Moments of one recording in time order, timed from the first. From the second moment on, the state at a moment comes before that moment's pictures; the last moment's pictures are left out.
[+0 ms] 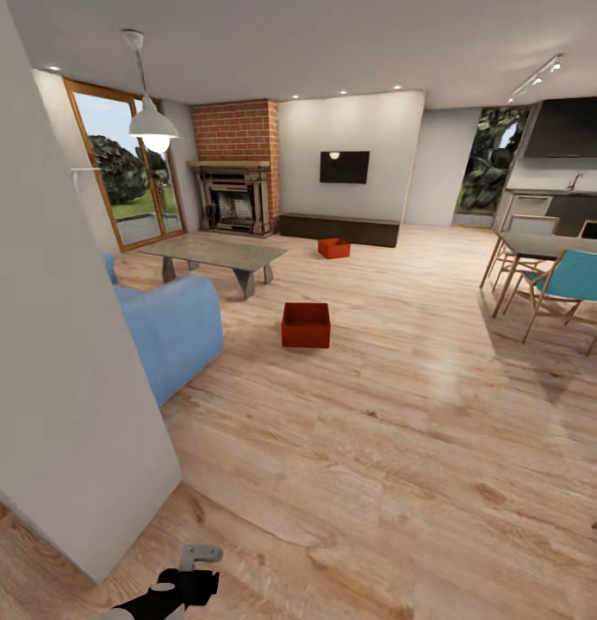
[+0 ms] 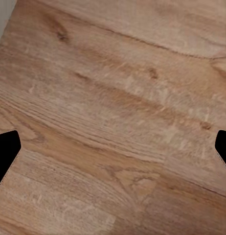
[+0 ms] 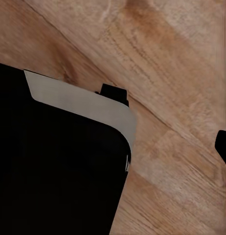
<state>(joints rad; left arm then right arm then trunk) -0.61 -0.02 -0.04 0.04 -0.01 -0.10 0.06 -0.13 -0.02 0.02 -0.11 0.27 -0.08 0.00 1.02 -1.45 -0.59</state>
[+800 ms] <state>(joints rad) -0.61 -0.02 -0.04 0.04 -0.01 -0.10 0.06 -0.13 -0.02 0.01 -0.11 0.26 -0.08 0.00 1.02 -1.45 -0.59</state>
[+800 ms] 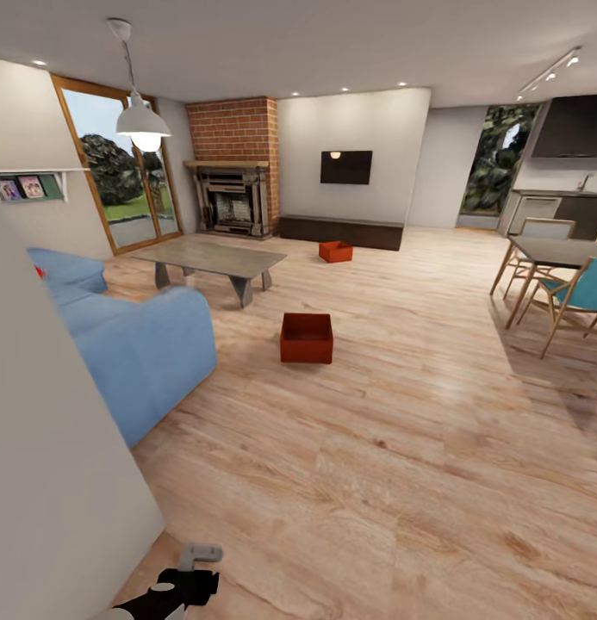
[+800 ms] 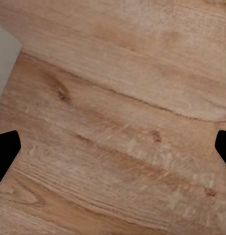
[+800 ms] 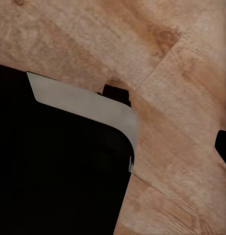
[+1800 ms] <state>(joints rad) -0.61 -0.02 -0.04 0.04 -0.01 -0.10 0.06 -0.13 -0.02 0.02 -0.11 0.26 -0.08 0.00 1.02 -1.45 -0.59</state>
